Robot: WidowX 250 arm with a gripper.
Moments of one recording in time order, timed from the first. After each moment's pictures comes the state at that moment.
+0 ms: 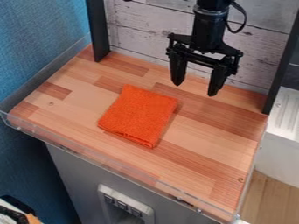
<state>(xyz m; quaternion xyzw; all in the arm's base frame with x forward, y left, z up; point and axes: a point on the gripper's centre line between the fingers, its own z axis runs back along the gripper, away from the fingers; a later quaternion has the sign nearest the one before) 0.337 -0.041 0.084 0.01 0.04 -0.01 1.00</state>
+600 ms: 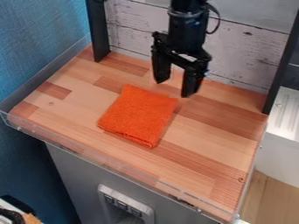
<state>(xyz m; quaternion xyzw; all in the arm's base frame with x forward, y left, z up) 0.325 -0.010 0.082 -0.01 0.02 -0.18 0.98</state>
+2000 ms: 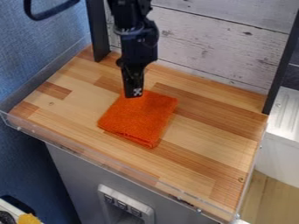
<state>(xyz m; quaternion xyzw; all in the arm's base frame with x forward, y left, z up) 0.303 0.049 0.057 -0.01 -0.02 -0.41 0.91</state>
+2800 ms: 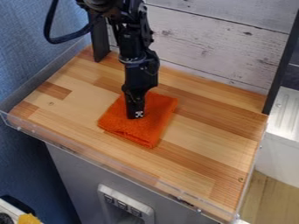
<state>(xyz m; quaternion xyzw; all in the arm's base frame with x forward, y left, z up) 0.305 0.048 0.011 -0.02 0.01 -0.41 0.91</state>
